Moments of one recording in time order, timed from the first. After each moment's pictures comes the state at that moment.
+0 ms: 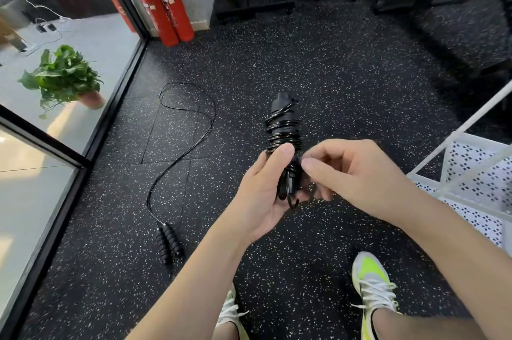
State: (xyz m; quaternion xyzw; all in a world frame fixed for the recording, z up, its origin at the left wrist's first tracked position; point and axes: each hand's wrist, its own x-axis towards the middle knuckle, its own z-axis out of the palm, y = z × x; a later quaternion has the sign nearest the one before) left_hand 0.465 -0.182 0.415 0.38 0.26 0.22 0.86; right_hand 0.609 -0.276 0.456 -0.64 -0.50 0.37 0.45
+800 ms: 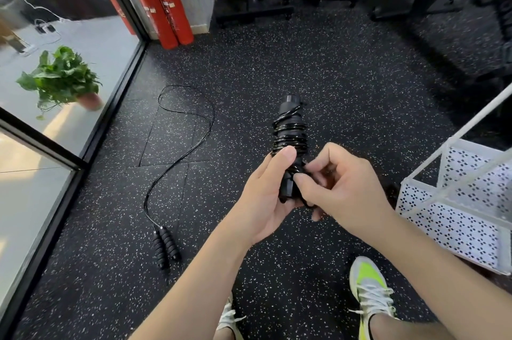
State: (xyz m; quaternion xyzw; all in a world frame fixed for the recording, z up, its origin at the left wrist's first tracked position) left_hand 0.469 -0.183 0.418 0.43 0.25 0.21 0.84; right_hand 0.589 -0.277 0.433 -0.65 -0.42 0.31 0.54
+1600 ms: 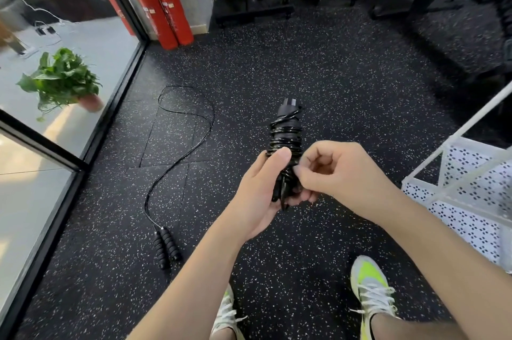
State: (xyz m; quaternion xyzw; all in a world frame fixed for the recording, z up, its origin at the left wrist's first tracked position) left_hand 0.467 -0.174 0.411 0.46 0.31 0.21 0.80; right_hand 0.610 -0.263 0.440 -0.64 -0.47 0.38 0.48
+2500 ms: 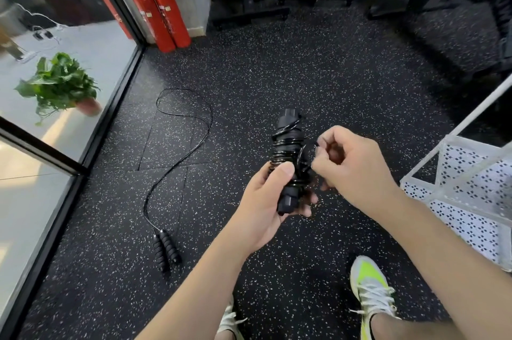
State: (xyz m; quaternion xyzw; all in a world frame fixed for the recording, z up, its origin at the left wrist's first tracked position) left_hand 0.471 -0.186 0.398 0.43 0.26 0.22 0.84; right_hand 0.627 -0.260 0.425 -0.72 -0.46 0.20 0.49
